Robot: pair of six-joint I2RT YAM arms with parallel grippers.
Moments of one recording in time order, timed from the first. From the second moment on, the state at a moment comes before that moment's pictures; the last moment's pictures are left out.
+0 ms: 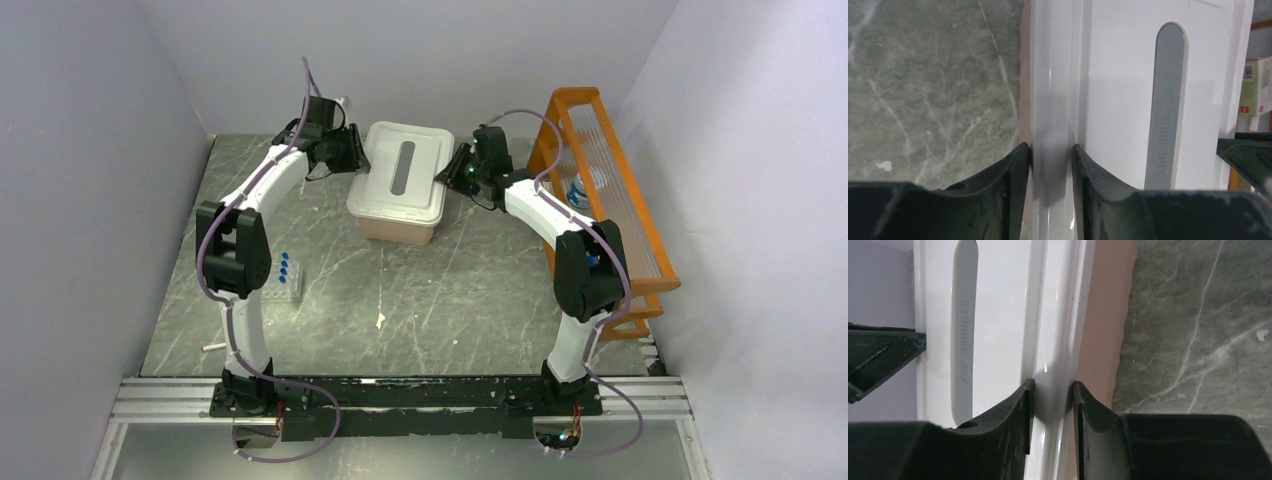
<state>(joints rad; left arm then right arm) -0.28 2.02 1.76 -0.49 0.24 -0.40 0.36 1.84 1.38 -0.15 -0.17 0.71</state>
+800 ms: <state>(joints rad) -0.30 1.39 1.57 -0.69 -0.01 -0.33 0.41 1.27 1.41 -0.61 0.11 0.57</state>
